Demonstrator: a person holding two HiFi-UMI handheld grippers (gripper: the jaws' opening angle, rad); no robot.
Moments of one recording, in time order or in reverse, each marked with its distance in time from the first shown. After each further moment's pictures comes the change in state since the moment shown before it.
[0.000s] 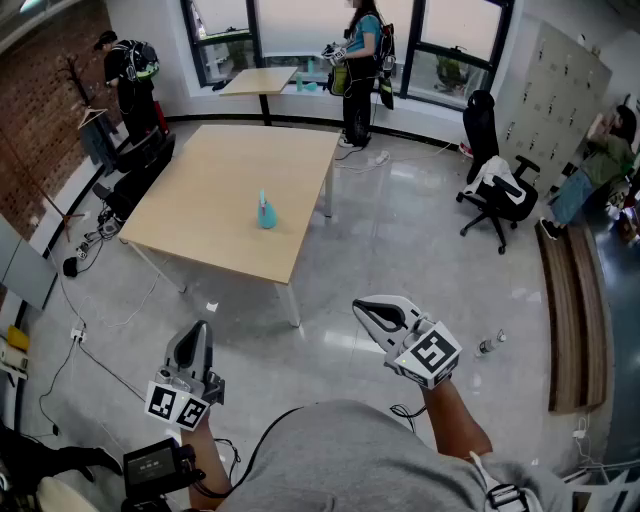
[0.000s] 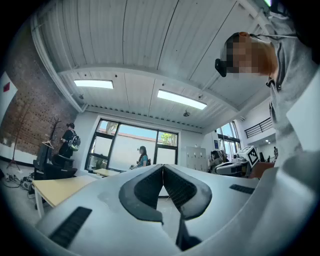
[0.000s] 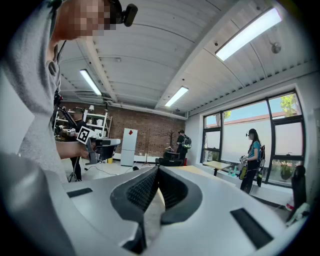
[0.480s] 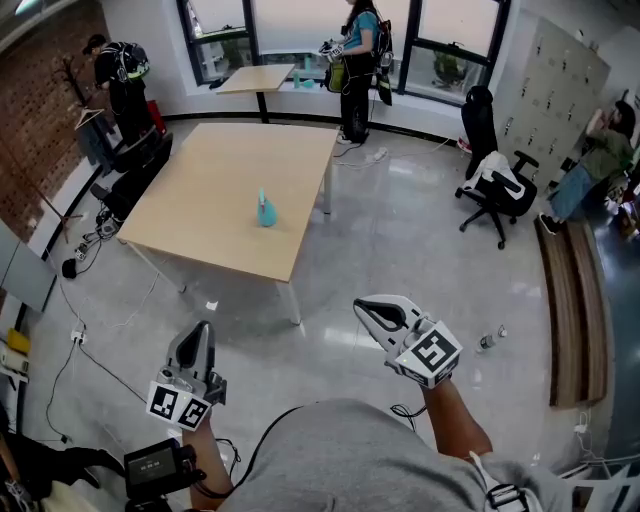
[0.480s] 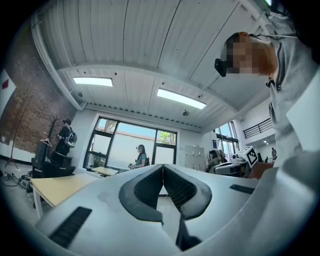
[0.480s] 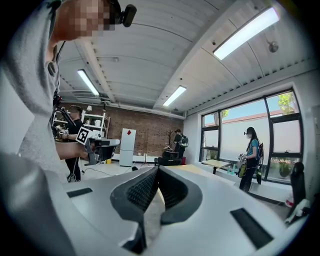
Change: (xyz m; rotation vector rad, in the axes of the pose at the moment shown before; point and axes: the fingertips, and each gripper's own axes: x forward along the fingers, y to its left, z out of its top) left arm 0.000 -0.005 -0.010 -0.008 0.011 -0.016; right arm -0.006 0.002 -0.012 0.053 0.041 -0.022
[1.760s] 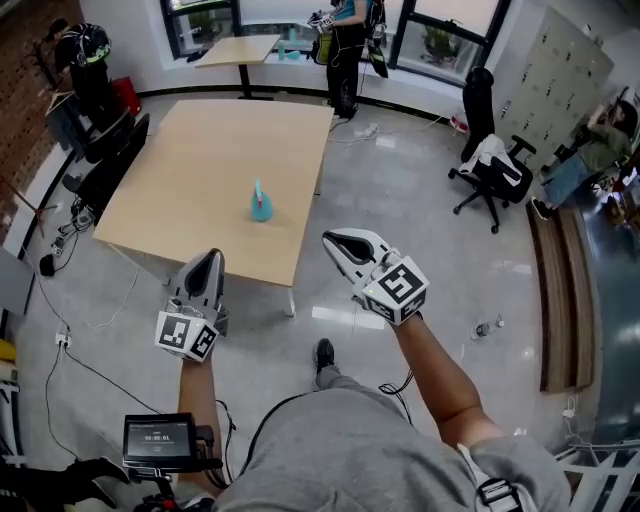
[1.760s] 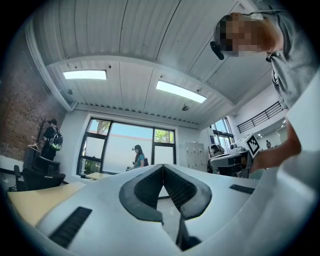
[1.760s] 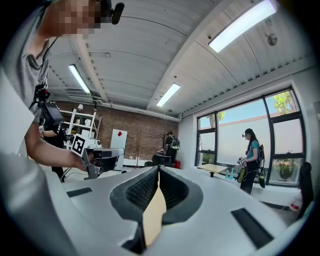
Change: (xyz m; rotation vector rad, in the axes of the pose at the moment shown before) left arm 0.187 0.160 -0.054 0.077 -0.009 -0.079; right arm 0.216 -0.125 -0.001 0.005 -0.048 -0.059
